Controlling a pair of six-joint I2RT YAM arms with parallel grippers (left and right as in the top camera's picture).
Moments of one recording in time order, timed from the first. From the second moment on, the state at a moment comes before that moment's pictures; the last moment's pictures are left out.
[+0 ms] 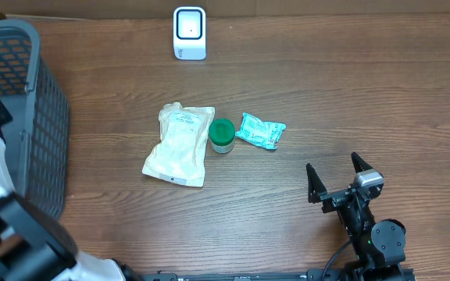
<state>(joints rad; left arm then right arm) 0.63 1.71 1.40 -0.42 -0.17 0.07 0.20 0.01 0.02 -0.03 -0.06 0.07</state>
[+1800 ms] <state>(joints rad) -0.16 1.83 1.27 -0.89 -0.17 -0.37 0.20 0.01 0.02 -0.03 -0.06 0.07</state>
